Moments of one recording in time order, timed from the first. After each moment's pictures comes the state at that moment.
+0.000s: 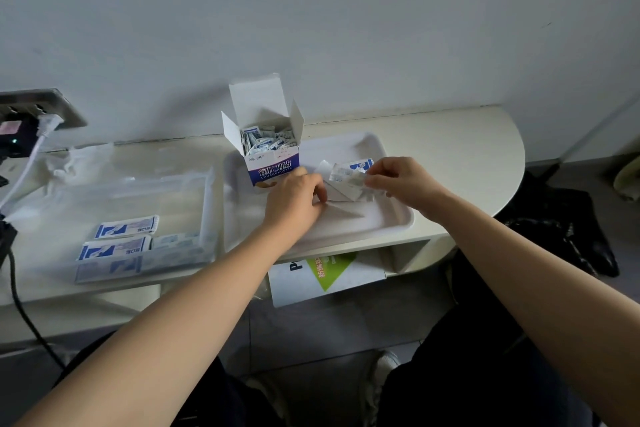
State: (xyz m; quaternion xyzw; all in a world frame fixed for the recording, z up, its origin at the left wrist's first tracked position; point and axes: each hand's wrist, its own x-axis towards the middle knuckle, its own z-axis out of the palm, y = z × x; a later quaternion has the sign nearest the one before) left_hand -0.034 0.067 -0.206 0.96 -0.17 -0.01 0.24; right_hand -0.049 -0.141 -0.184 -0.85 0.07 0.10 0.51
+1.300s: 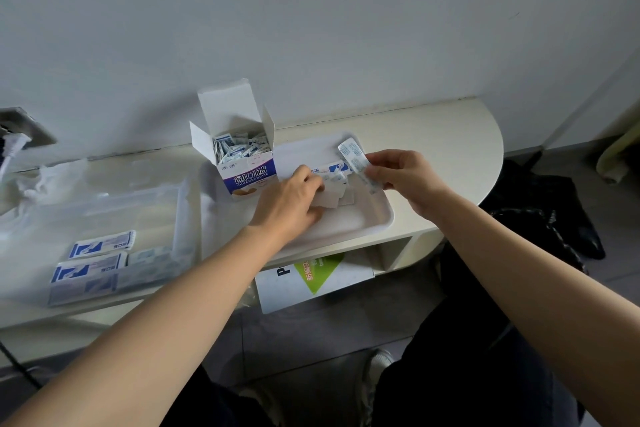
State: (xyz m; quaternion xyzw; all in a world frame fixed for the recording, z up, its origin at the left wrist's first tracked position) left_hand -0.030 0.049 -0.203 0.95 -0.31 0.02 0.06; right_hand -0.053 -0.173 -0.194 -0.74 0.12 0.04 0.66
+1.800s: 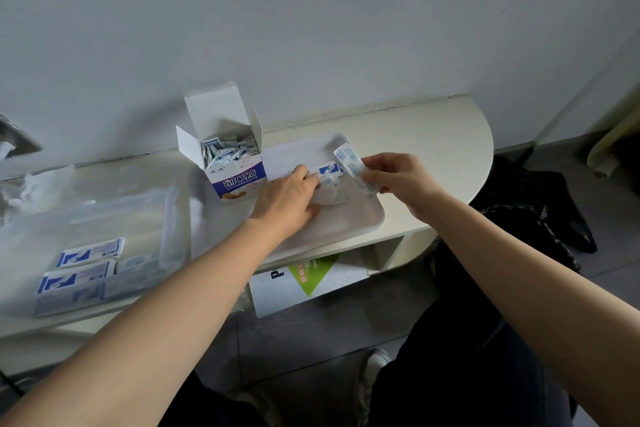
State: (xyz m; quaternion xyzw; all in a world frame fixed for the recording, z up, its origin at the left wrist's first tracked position) left_hand -0.020 0.032 -0.202 0.95 -0.31 0.01 0.02; right_hand -0.062 -0.178 -0.190 -0.75 0.12 0.04 0.65
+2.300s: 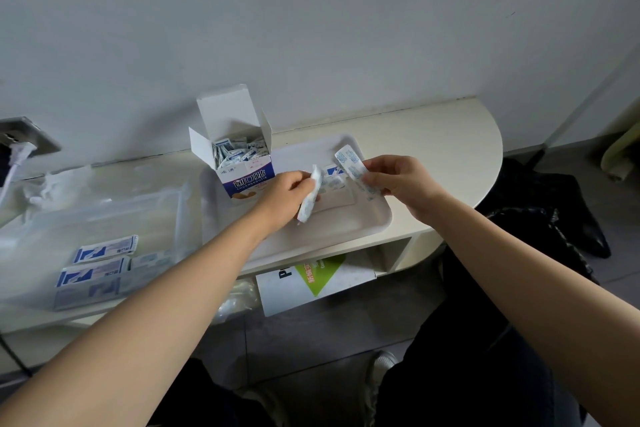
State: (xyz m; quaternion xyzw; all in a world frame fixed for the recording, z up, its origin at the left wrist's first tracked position) left_hand -0.022 0.049 -0.192 0.85 -0.10 -0.19 0.49; right_hand -0.062 -0.168 -0.187 -0.74 0.11 0.06 0.66
